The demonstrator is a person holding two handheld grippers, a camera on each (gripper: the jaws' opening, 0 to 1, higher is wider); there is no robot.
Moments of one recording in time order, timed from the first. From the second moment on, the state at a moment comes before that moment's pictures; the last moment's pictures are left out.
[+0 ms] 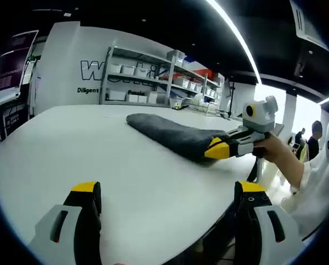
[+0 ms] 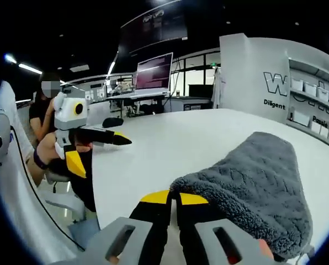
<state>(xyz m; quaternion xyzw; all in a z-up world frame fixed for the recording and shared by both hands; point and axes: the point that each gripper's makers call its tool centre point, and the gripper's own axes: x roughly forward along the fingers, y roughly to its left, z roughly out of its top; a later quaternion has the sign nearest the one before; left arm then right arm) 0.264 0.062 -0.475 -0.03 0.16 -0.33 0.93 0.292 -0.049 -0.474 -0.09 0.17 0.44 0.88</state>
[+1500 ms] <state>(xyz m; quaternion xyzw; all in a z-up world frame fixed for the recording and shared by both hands) 0.257 0.034 -0.471 -0.02 0.16 -0.34 0.92 0.249 -0.271 -0.445 -0.01 0.13 0.15 0.98</state>
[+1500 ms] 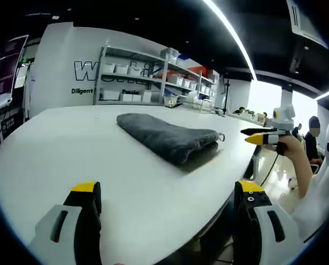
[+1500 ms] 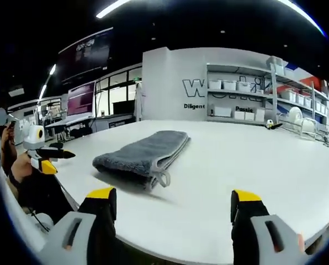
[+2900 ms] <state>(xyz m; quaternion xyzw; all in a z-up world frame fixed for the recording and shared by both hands) 0.303 -0.139 -0.441 0.16 0.07 -0.45 0.88 0.225 -0.297 -0.469 0.03 0.15 0.13 0.98</state>
